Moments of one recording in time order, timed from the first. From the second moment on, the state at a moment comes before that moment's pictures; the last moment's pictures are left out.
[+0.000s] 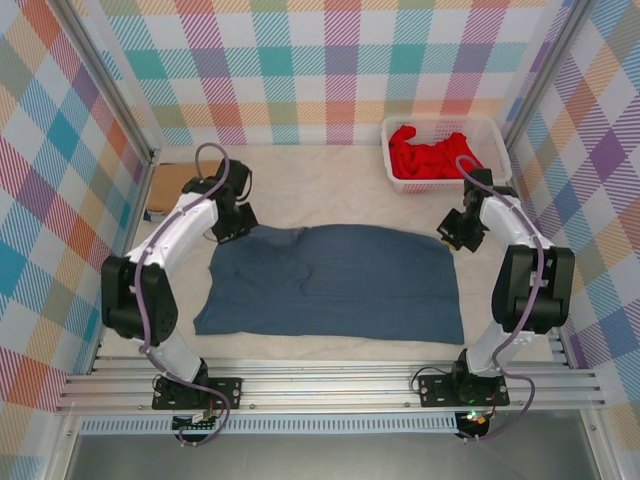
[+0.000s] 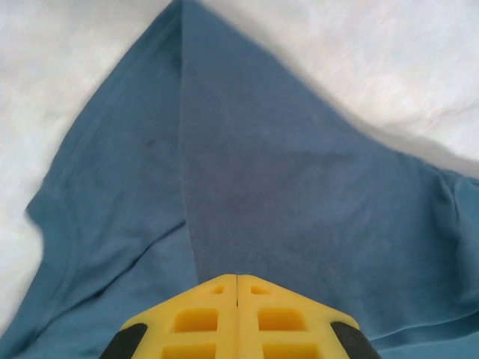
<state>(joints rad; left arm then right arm) -0.27 1.64 1.39 -1.01 -0.07 -0.68 -0.06 1.68 1.25 -0.93 -0.10 0.60</state>
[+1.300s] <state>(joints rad) -0.29 1.14 1.04 -1.21 -0.10 -0.82 -0.06 1.52 1.07 -1.08 0.01 0.58</state>
